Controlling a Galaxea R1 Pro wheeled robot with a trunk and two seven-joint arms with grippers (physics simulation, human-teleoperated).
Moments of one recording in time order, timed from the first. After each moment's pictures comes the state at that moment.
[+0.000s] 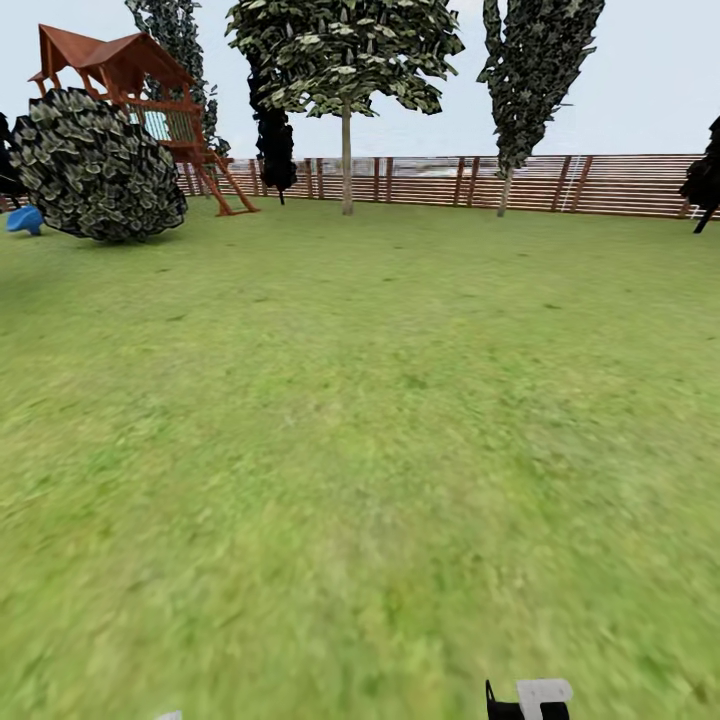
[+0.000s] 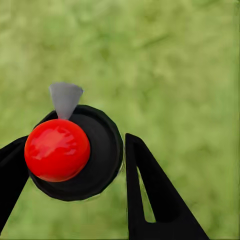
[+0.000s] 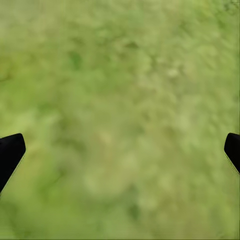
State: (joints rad) left arm -0.29 0.17 -0.33 -0.14 0.54 -0.44 0.03; right arm -0.39 -0.03 -0.17 -0.03 0.32 -0.60 -0.22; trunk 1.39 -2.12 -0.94
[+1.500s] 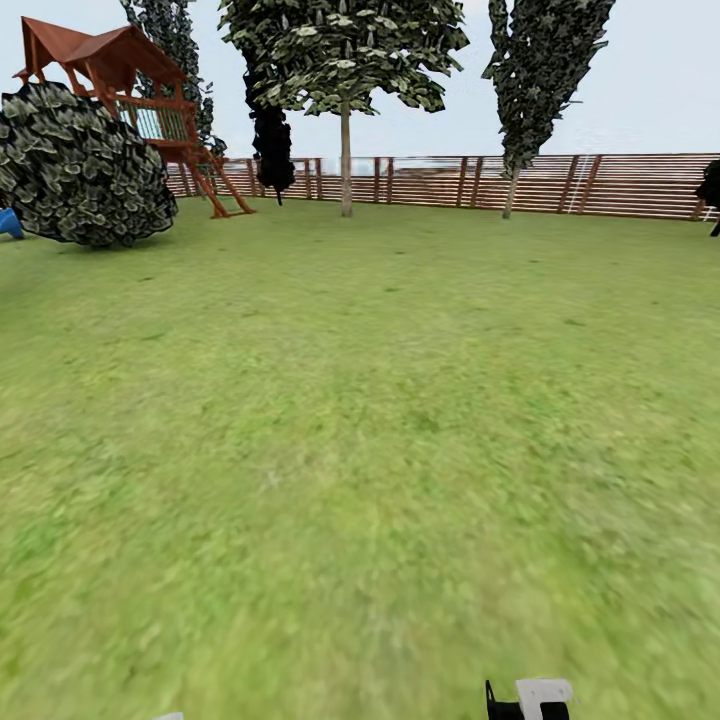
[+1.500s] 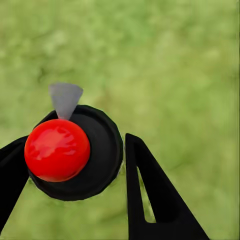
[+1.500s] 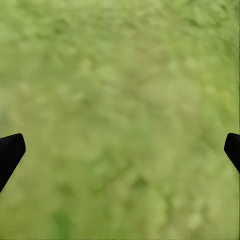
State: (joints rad) left arm -0.29 0.16 -0.34 -0.14 0.54 -0.44 0.03; right arm -0.39 -0.03 -0.17 -0.03 0.32 -0.60 -0.22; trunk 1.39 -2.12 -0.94
